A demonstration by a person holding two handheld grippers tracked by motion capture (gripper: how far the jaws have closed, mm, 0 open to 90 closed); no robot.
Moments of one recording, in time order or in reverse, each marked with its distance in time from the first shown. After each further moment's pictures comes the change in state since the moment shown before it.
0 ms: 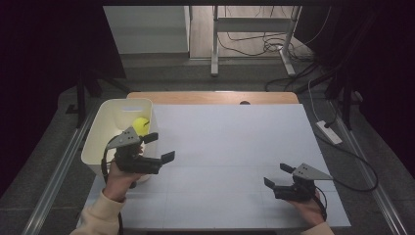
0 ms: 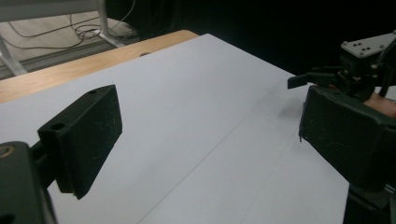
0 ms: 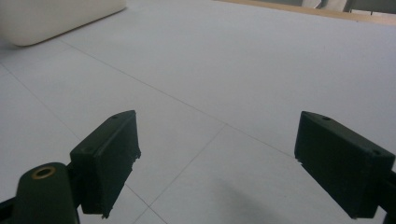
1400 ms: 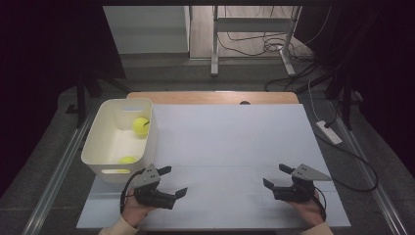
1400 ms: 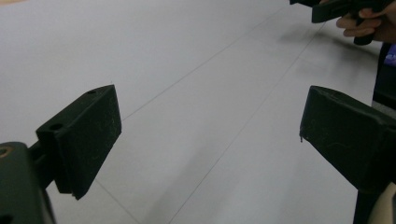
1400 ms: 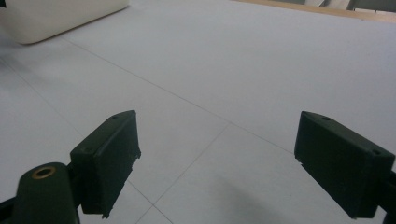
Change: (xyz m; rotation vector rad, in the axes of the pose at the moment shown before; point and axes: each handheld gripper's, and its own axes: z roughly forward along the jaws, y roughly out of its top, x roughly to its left) left arm -0.026 -0.098 0.038 0.113 -0.001 0.049; right arm 0.002 -0.001 0.001 0.006 0.009 -0.001
